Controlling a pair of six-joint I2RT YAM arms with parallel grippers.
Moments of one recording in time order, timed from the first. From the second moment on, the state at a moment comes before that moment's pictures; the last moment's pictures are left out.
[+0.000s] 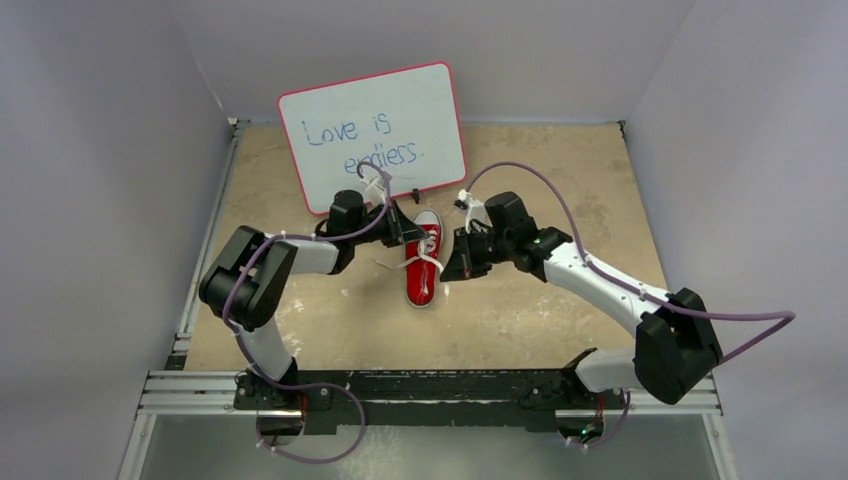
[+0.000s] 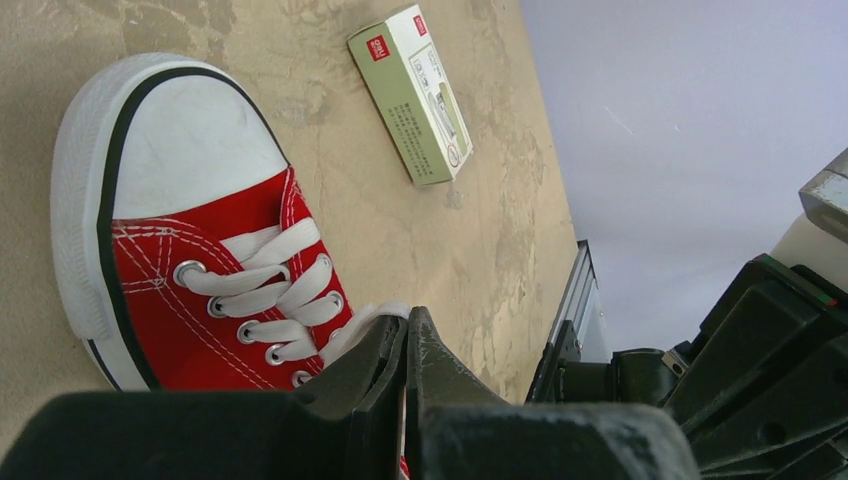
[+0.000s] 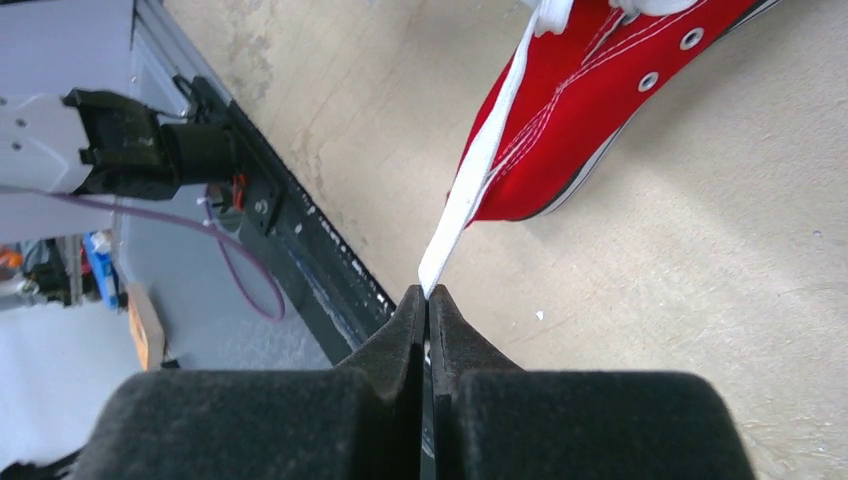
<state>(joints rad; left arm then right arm) -0.42 1.77 0.75 0.68 0.65 -0.84 0.62 1.35 0.90 -0.34 -0.52 0.46</state>
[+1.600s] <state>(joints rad) -0.37 1.75 0.73 0.60 0.70 -0.78 0.53 1.45 0.74 0.00 -0.65 0.04</state>
